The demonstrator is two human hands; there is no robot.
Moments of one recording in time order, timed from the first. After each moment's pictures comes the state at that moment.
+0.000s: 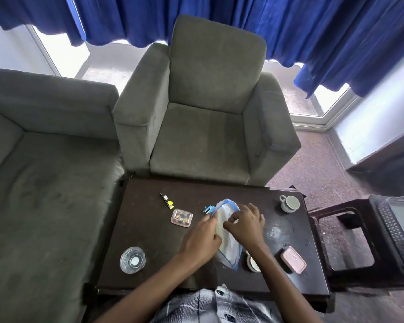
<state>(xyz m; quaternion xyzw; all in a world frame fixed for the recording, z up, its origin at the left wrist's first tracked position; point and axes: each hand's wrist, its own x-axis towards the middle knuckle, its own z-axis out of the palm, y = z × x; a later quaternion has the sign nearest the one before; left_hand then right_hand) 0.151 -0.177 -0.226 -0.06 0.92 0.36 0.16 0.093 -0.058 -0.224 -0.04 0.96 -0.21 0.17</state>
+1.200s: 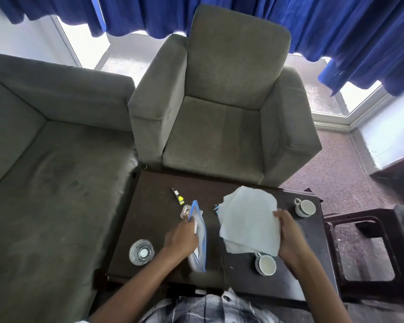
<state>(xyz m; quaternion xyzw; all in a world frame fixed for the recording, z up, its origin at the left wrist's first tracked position) 0.152 -0.225 -0.269 -0.18 0.91 0.23 0.28 0.073 -0.012 -0.203 0.31 0.59 -0.70 0.27</state>
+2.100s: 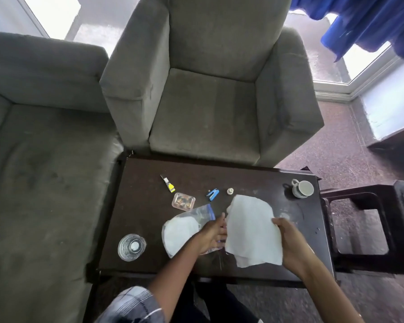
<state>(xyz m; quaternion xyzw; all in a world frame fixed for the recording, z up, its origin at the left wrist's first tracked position) 0.097 -0.149 -0.340 -0.34 0.48 0.71 0.39 0.065 0.022 -0.243 0.35 0.53 -0.67 0.38</state>
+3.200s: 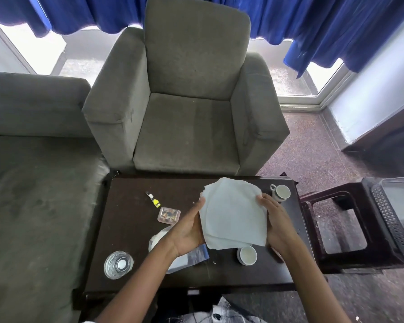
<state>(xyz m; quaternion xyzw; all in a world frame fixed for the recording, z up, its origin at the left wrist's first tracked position) 0.097 -0.160 -0.245 -0.24 0.30 0.88 0.29 0.046 0.037 -0.206 0.19 0.59 -0.74 0.25</state>
